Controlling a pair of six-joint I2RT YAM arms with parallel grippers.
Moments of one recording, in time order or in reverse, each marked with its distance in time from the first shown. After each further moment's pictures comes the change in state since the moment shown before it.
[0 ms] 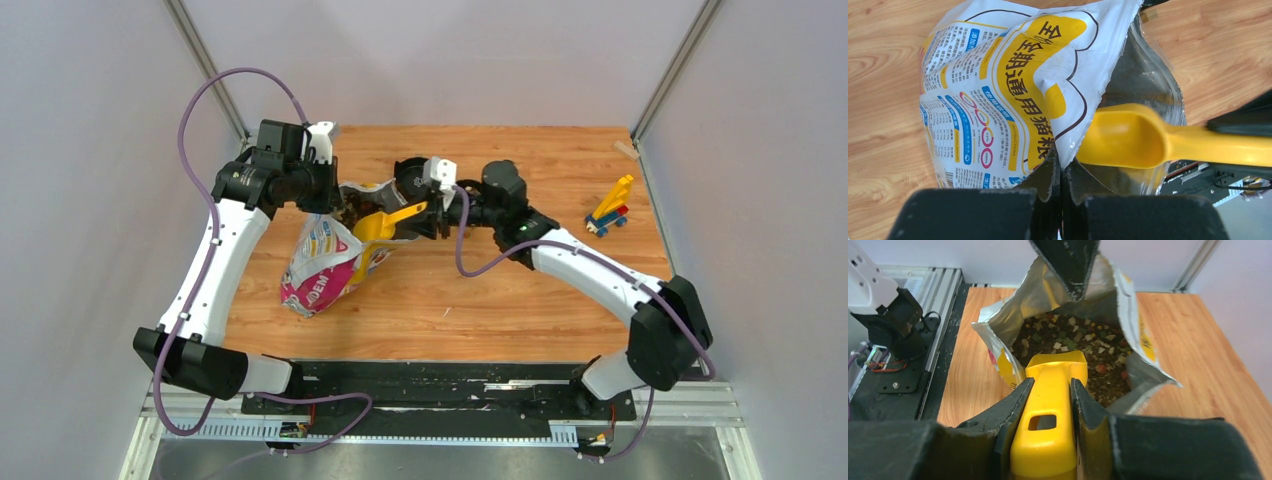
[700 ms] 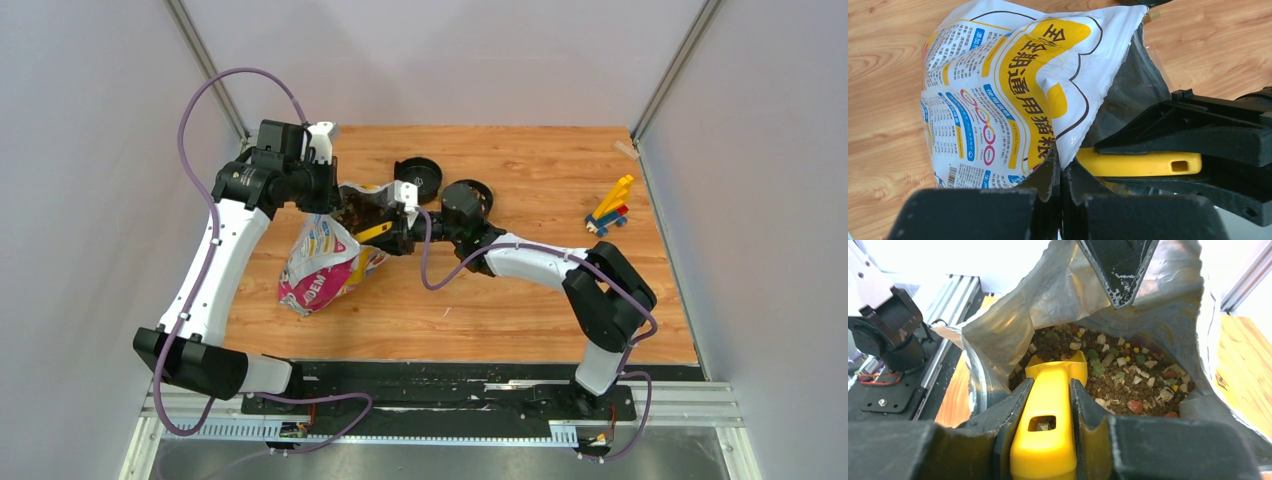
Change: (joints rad) left arm 0.000 0.000 0.000 -0.001 -0.007 -0.001; right arm 0.131 0.320 0.025 0.320 0.002 0.031
